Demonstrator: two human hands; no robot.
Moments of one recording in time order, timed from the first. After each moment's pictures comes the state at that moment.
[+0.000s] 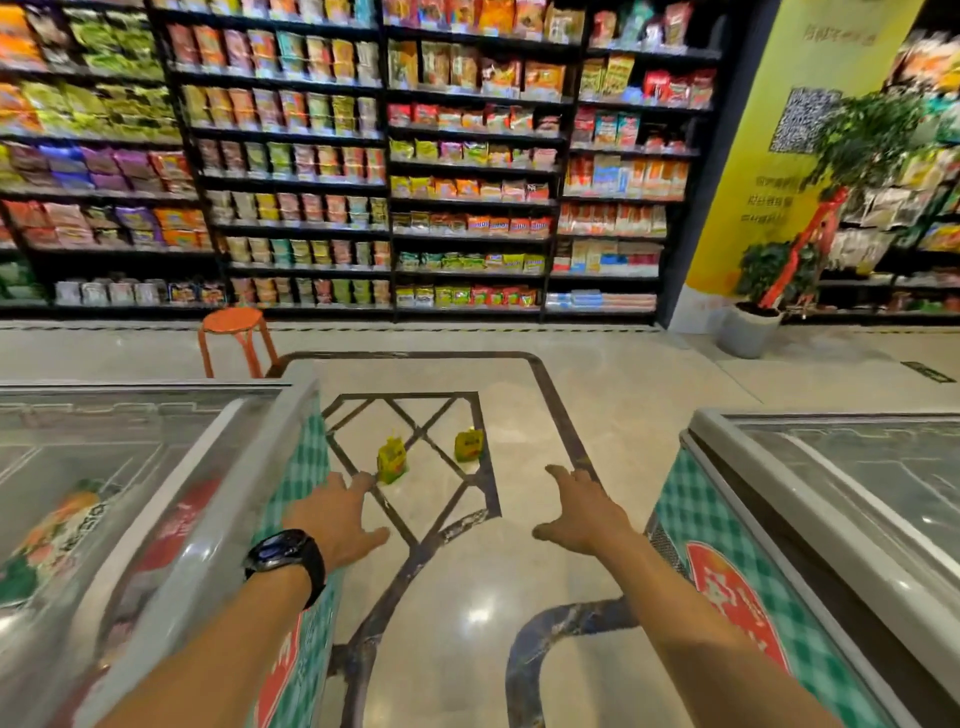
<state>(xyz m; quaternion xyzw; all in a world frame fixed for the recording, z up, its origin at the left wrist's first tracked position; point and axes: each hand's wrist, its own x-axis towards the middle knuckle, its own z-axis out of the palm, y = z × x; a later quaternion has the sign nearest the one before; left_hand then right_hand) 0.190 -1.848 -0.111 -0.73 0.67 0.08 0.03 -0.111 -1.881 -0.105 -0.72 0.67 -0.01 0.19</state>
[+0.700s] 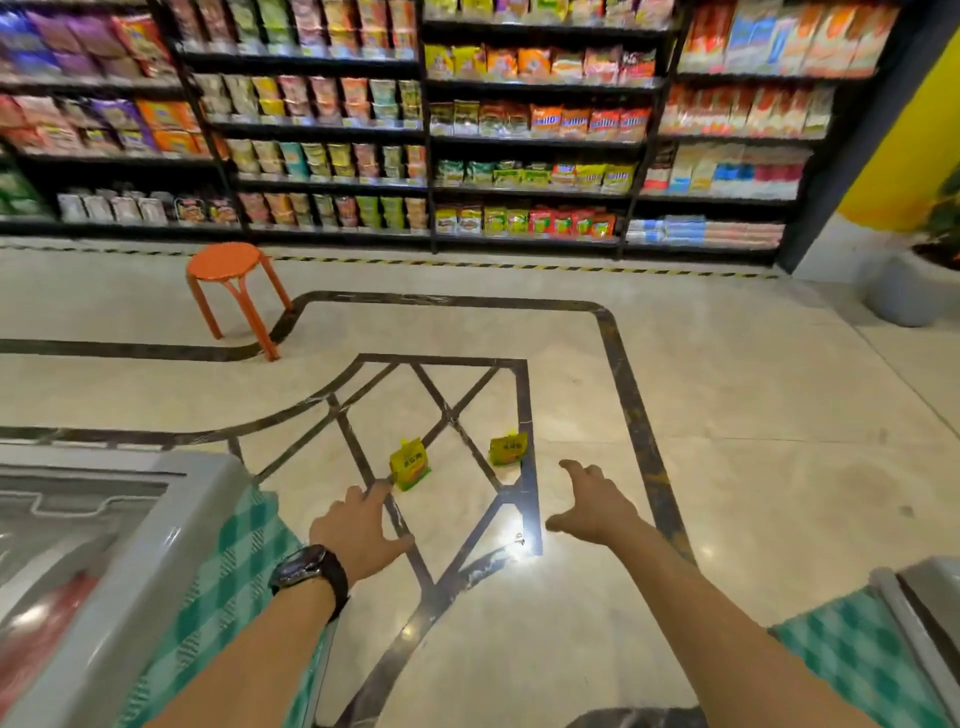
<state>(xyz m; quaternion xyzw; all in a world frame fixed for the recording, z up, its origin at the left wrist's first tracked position) 0.217 -2.335 -0.241 -0.78 0.59 0.20 0.06 -0.070 -2.423 -0.222 -0.71 0.63 0.05 0.31</state>
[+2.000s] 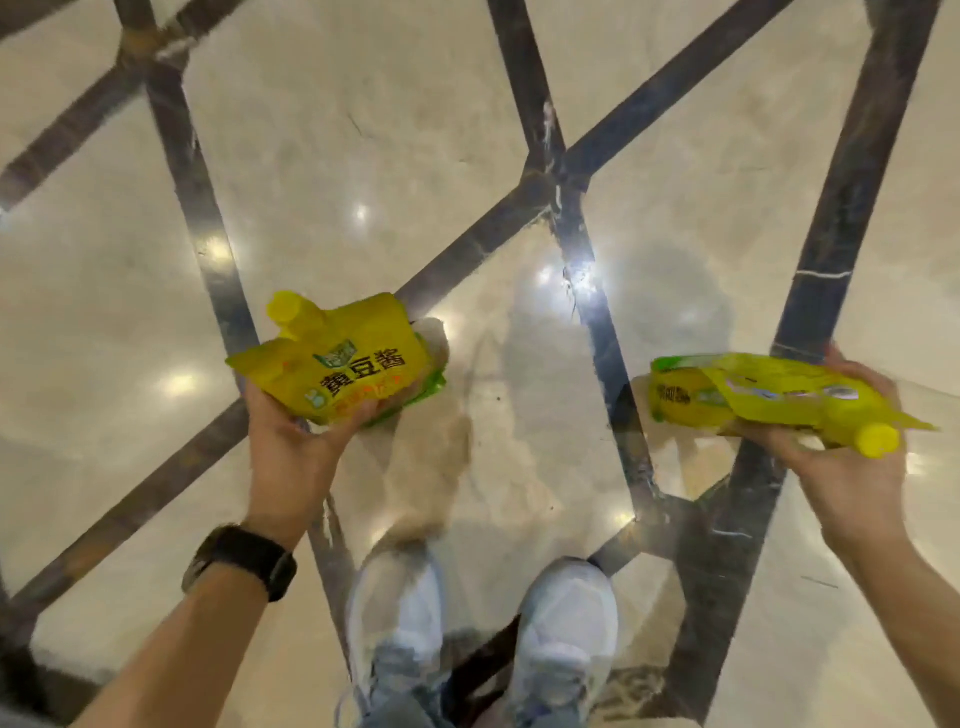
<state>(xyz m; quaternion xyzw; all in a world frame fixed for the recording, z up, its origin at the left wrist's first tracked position) 0.405 -2.815 -1.031 -0.81 0.17 0.36 -0.43 0.006 -3.002 -1.024 -0.54 0.67 -0.23 0.45</state>
